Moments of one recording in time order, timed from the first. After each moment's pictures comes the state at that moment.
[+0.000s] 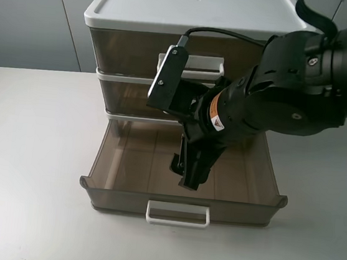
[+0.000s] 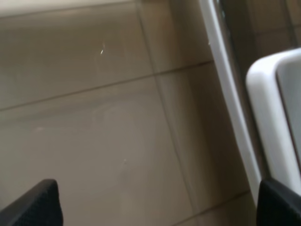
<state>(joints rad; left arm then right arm) -0.05 0.00 -0.51 0.15 1.08 -0.08 0.91 1.61 -0.88 -0.47 0.44 -0.05</state>
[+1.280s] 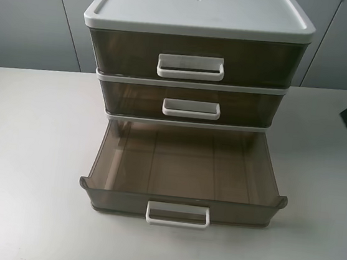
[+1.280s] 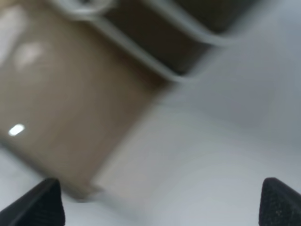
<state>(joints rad) -0.05 0.00 -0.51 0.15 1.08 -0.08 0.40 0.84 -0.88 -0.15 1.06 -0.08</state>
